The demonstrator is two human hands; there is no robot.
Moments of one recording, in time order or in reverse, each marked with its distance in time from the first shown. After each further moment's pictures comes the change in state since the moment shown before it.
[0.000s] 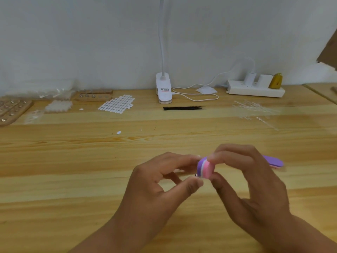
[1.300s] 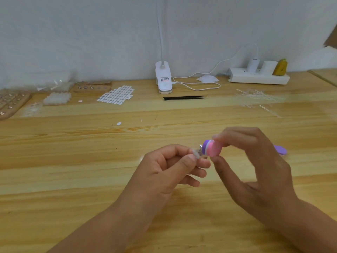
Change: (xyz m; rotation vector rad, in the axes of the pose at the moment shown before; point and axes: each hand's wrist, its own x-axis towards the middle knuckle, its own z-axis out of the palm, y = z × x) left_hand 0.002 -0.011 0.007 -0.581 -0.078 -0.444; right_hand 0.002 0.002 -0.004 -0.018 -0.021 0.047
